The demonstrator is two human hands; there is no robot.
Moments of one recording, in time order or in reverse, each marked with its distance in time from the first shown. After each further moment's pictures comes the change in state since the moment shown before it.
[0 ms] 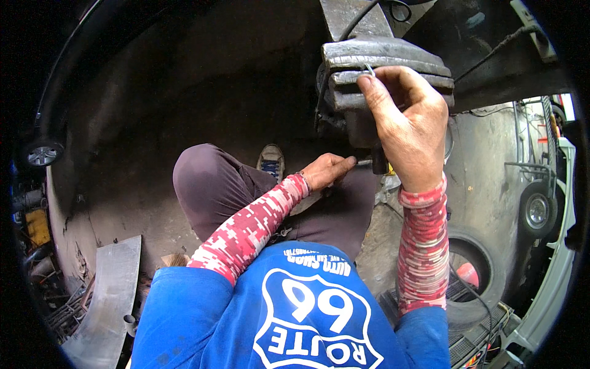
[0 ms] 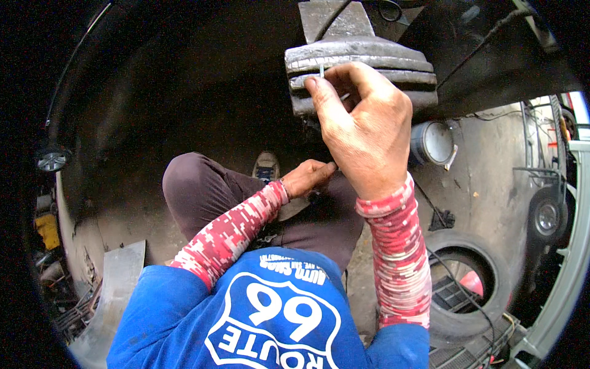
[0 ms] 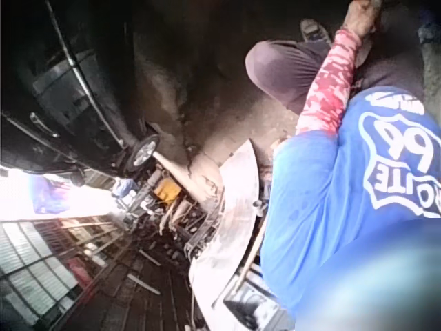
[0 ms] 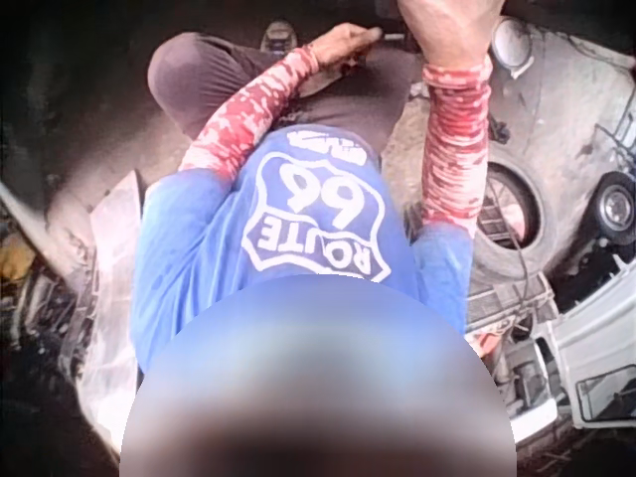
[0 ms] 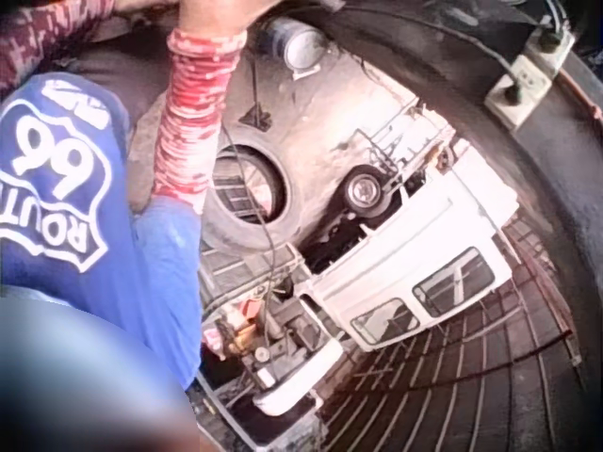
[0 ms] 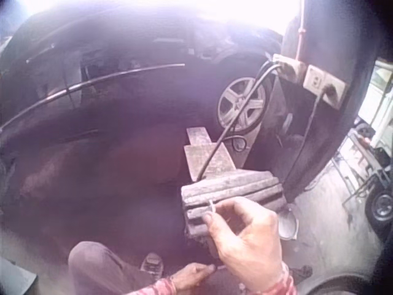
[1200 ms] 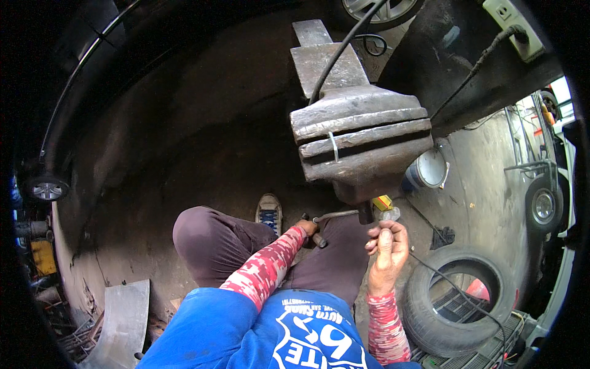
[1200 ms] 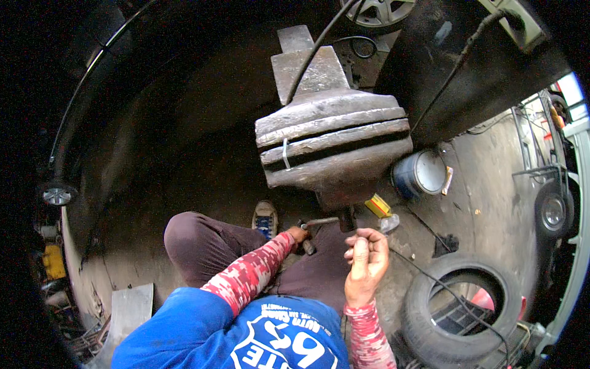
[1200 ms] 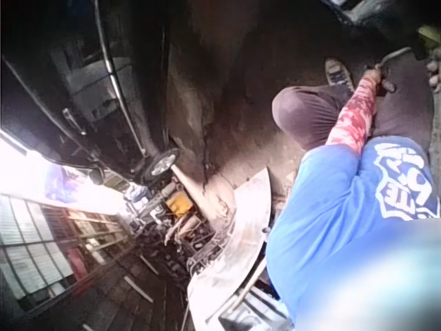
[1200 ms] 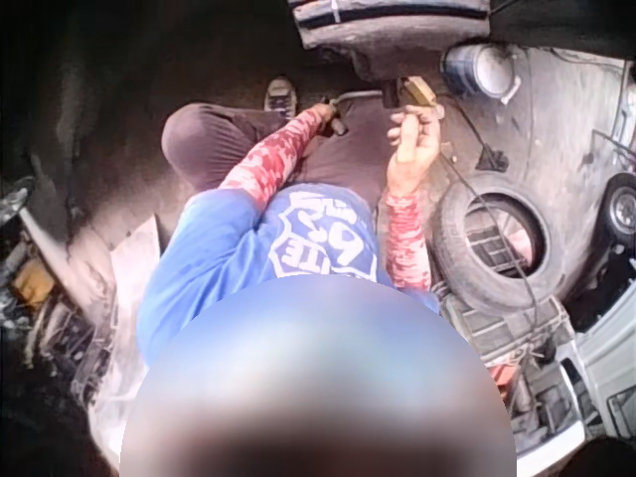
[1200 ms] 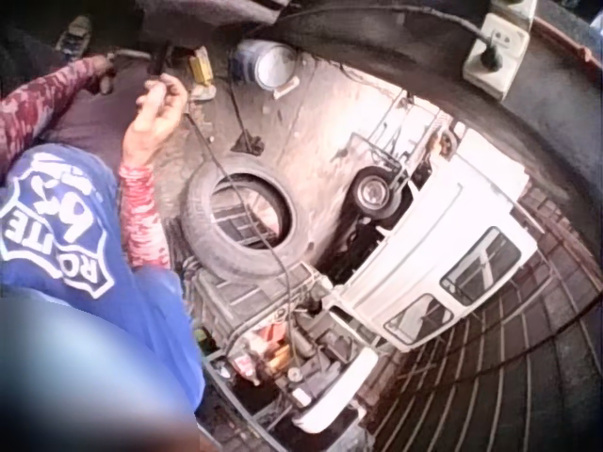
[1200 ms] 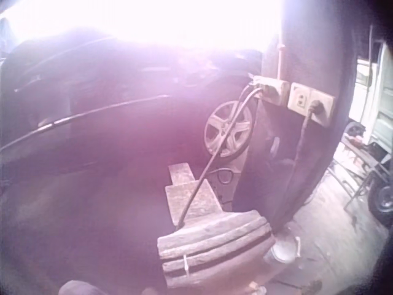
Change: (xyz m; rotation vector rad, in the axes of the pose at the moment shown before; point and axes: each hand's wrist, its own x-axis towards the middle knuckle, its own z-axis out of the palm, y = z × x) left_hand 0.077 -0.239 -0.025 0.724 -0.165 -0.548; right_hand -0.153 0.074 -0.012 0.516 0.335 0.622
